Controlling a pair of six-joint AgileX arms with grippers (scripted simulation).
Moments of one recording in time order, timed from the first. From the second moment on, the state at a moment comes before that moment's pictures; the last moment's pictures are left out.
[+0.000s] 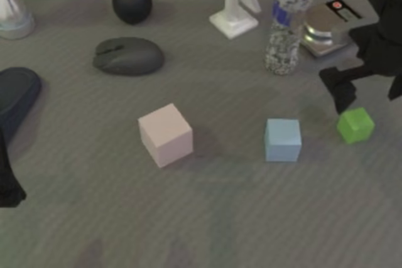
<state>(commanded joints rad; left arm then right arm) 0.00 0.00 0.00 0.00 0.00 0.00 0.19 2.14 1.69 -1.12 0.00 -0.11</state>
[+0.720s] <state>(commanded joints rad) 0.00 0.00 0.00 0.00 0.00 0.00 0.19 2.25 1.53 -0.85 0.00 -0.11</state>
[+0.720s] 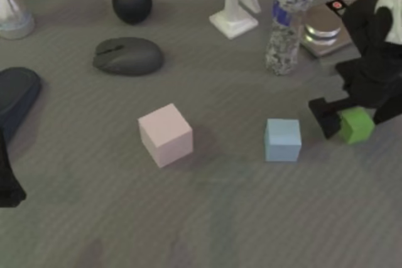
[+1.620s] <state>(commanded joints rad) 0.00 0.00 0.00 0.00 0.00 0.00 0.19 2.26 1.52 -0.82 0.00 -0.11</state>
